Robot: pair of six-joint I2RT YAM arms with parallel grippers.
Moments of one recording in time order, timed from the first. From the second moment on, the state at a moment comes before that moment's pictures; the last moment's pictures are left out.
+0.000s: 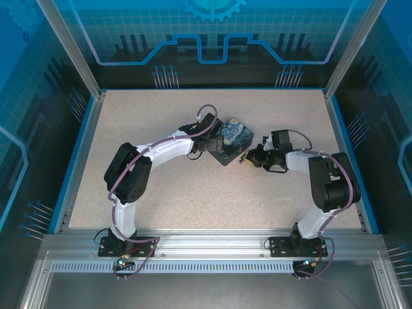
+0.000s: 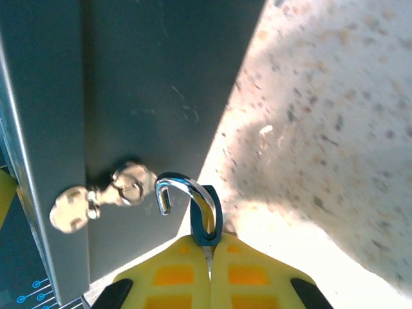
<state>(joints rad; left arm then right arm) -0.63 1.97 1.47 -0.53 -0.29 -0.56 0.14 1.69 0.76 -0.03 -0.60 0.80</state>
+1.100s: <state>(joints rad) -0.57 1.76 1.57 -0.69 -0.29 -0.48 0.15 1.20 0.67 -0.27 -0.57 0.75</state>
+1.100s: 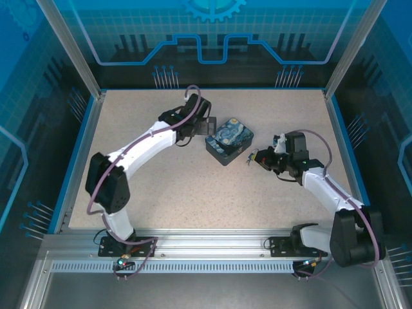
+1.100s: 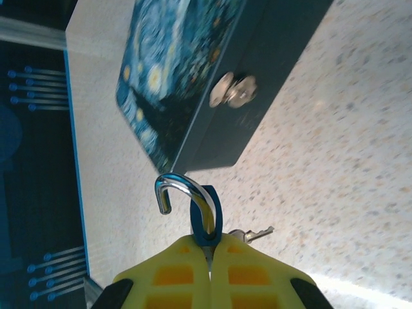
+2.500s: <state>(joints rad) -0.53 1.47 1.32 -0.71 -0.29 -0.51 0.81 1.85 0.90 0.08 -0.59 0.91</state>
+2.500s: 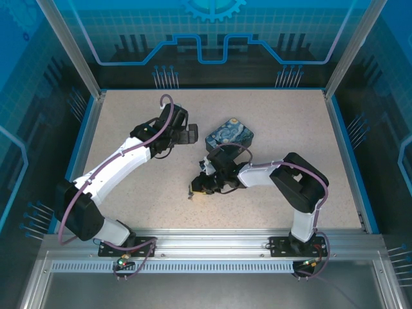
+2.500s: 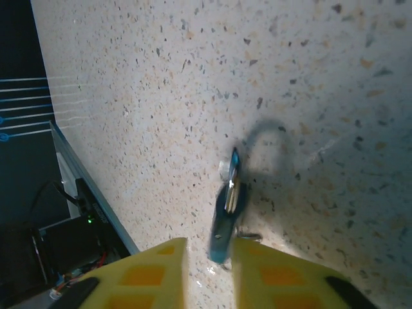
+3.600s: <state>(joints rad) -0.53 1.41 1.24 -0.61 -0.30 -0.52 0.61 1.25 0.80 -0.24 -0.45 0.73</state>
